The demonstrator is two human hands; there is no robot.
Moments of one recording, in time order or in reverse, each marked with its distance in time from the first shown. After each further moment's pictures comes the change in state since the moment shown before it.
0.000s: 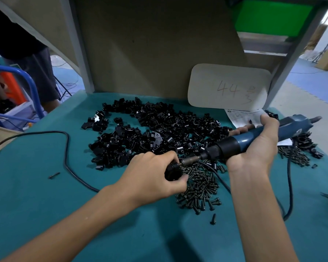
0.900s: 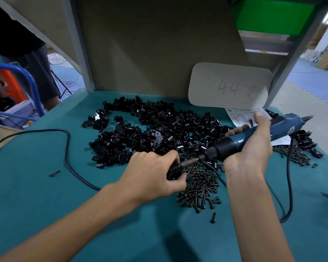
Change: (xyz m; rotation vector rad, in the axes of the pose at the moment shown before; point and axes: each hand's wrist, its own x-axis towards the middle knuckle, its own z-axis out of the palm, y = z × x) left_hand 0.001 -0.005 0.010 0.182 0.112 0.089; right_hand -0.001 0.008 0.001 -0.075 0.033 -0.014
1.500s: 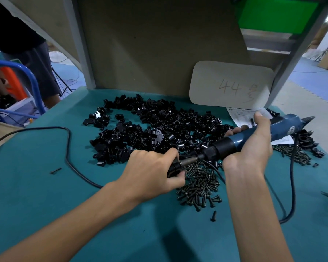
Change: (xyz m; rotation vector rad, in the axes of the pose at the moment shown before) left_hand 0.000 0.000 -0.002 0.053 0.107 0.098; right_hand -0.005 0.003 0.000 -0.060 0.022 -0.015
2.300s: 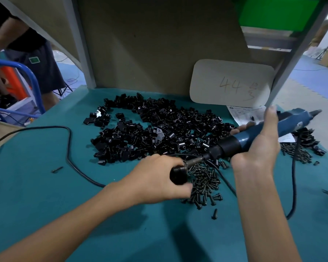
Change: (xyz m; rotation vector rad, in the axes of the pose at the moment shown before) left_hand -0.003 0.001 -0.002 -0.366 -0.385 -0.196; right_hand 0.004 -0.009 -0.014 -0.019 -0.092 0.012
